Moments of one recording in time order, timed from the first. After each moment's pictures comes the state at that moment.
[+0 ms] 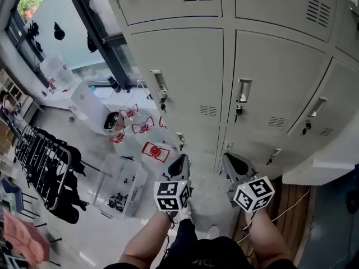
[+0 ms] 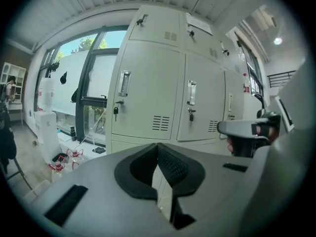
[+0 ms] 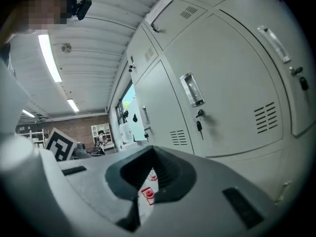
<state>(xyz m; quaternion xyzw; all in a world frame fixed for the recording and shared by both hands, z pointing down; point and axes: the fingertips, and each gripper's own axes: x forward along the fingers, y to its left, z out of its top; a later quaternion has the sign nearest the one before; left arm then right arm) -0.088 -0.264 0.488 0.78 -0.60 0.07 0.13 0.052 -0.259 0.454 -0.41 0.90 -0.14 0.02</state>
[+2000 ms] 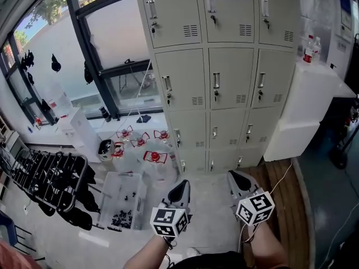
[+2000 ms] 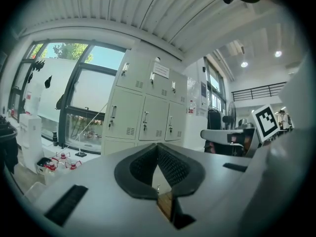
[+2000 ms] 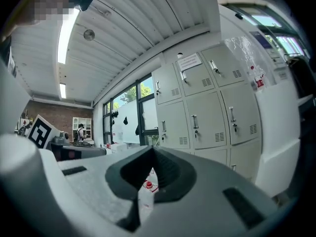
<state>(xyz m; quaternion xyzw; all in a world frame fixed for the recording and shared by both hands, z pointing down) -0.158 0.124 0.392 0.88 -0.46 0.01 0.09 -0.008 0.133 0.375 -0.54 0.84 -0.06 0.01</state>
